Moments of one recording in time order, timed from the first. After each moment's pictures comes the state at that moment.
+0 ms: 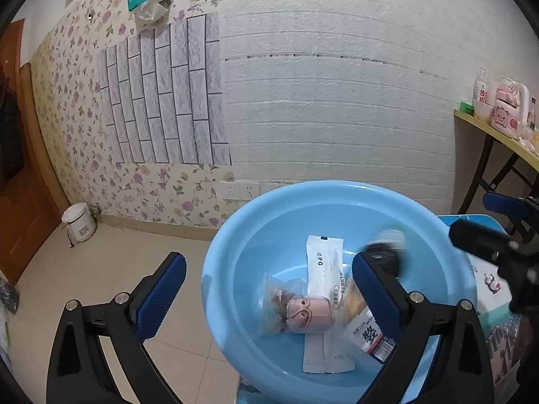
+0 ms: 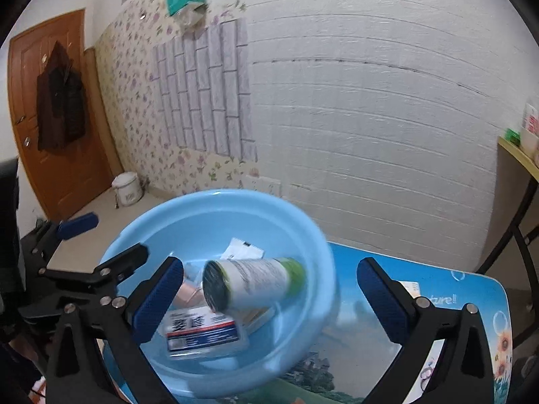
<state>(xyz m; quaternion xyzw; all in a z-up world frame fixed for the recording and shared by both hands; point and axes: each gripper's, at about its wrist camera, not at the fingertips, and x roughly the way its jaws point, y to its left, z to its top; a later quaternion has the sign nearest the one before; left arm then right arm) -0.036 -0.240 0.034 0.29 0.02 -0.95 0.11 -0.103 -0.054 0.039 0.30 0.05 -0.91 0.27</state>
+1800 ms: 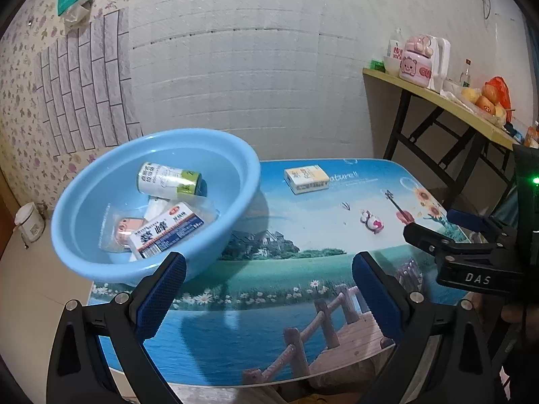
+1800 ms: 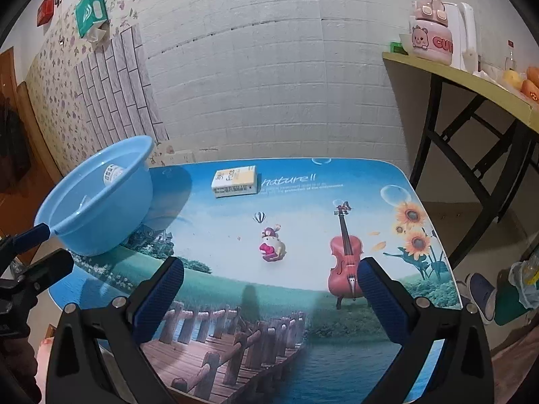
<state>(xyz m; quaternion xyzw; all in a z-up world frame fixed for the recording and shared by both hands) 0.015 -0.071 0.010 0.35 0.01 -0.94 -0.03 -0.042 0.149 -0.019 0.36 -0.01 -0.93 0.13</state>
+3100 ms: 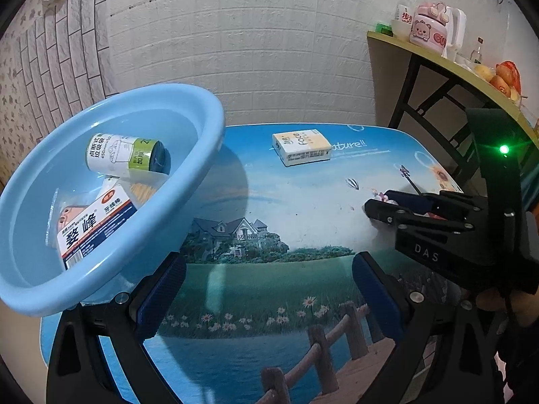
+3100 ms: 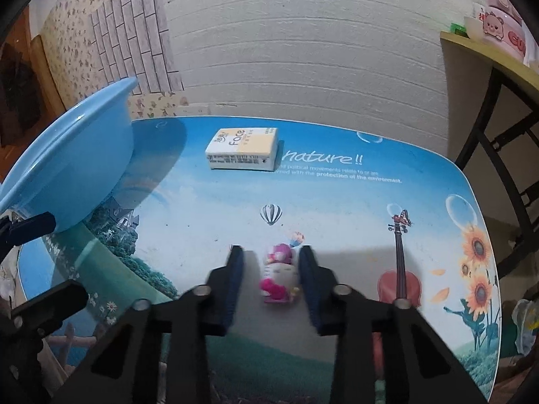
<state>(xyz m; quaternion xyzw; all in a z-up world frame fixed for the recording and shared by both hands) -0.046 -0.047 -0.038 0.41 0.01 -0.91 -0.03 -0.126 0.116 -0.076 0.42 0.06 -0.89 0.19</state>
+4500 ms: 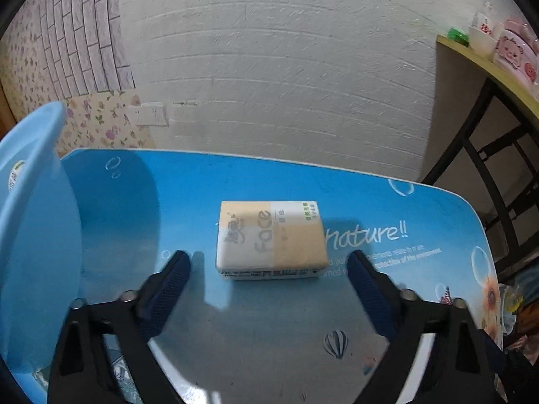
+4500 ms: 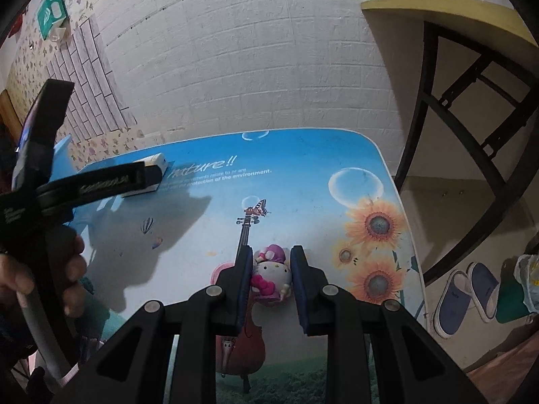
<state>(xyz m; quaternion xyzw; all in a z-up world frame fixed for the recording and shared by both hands) -0.202 0.009 -0.077 0.45 0.08 -0.88 0.08 -0.145 0.228 -0.078 0.42 -0.03 -0.90 0.12</state>
